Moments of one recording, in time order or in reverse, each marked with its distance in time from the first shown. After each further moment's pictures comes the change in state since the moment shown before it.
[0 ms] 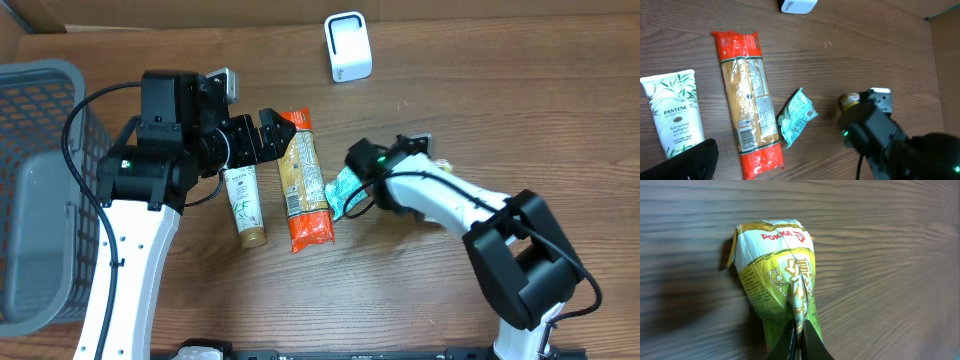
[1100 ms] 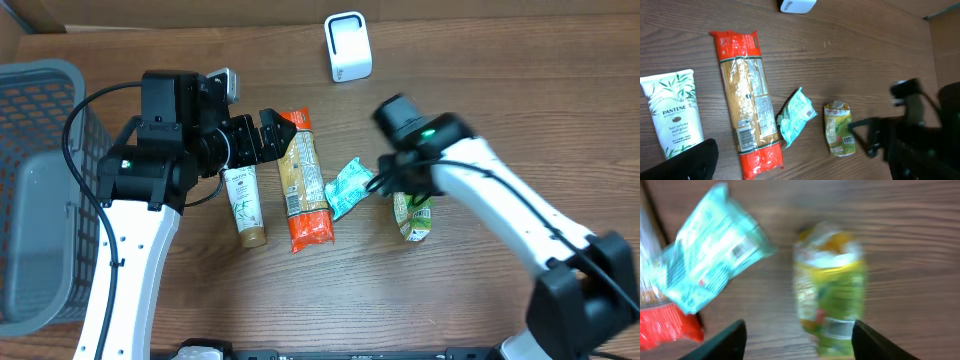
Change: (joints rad) left arm -0.001 0.000 0.000 0.000 0.003 0.000; right arm -0.148 -0.216 0.129 -0.058 -0.647 -0.190
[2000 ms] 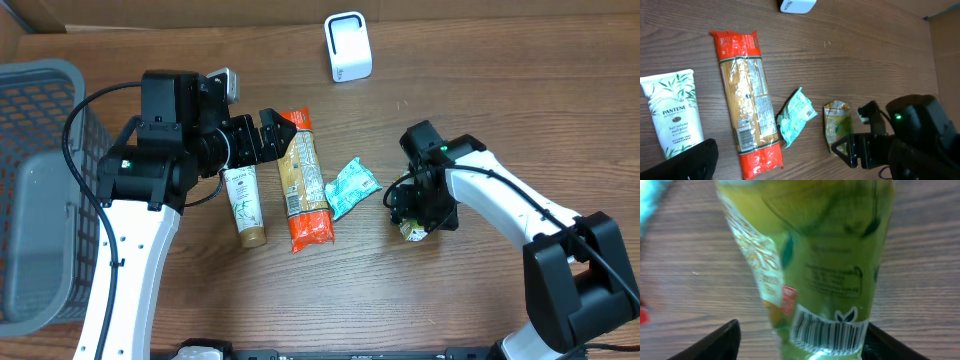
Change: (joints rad) left arm 0.000 0.000 0.000 0.000 0.000 0.000; right arm -0.080 0.033 -0.278 0.120 -0.228 -0.049
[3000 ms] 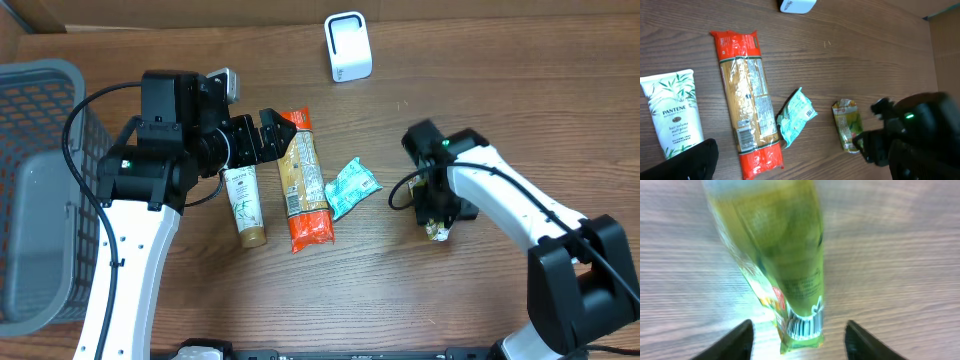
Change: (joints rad) left arm 0.000 0.000 0.000 0.000 0.000 0.000; right arm -0.005 -0.011 0.104 -0.152 0.304 -0.122
